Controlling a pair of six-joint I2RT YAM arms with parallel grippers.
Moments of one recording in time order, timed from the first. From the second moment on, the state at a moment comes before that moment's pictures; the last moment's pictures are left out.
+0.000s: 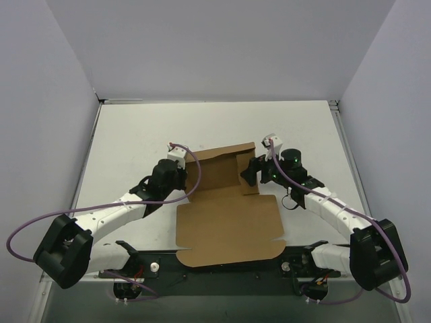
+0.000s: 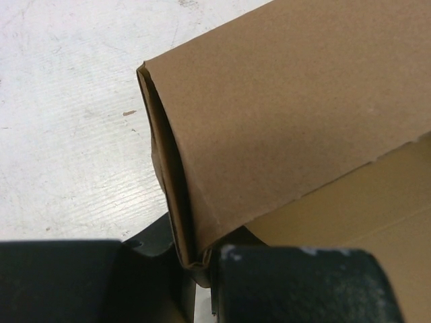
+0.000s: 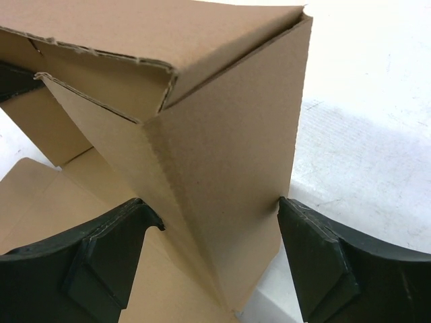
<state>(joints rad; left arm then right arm) -0.63 1.23 0.60 0.11 -0.22 -0.23 0.38 1.21 0.58 0.17 -0.31 0.11</state>
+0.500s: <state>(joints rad) -0.63 1.23 0.62 0.07 -0.22 -0.21 0.57 1.19 0.57 0.15 0.04 0.10</state>
